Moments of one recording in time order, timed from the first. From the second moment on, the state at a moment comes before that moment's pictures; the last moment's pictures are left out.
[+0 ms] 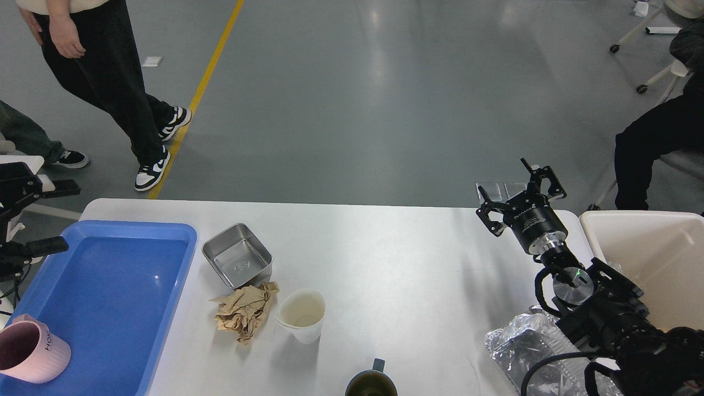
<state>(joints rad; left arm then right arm) -0.81 1.60 -0.30 -1.74 0.19 -0.60 -0.05 0.71 -0.07 1.03 0.20 0.02 0.72 0.22</state>
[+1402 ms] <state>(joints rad) -1.05 0.33 -0.06 -1.59 0.67 -0.63 0.74 0.71 -0.06 1.03 0.20 0.00 0.72 0.22</state>
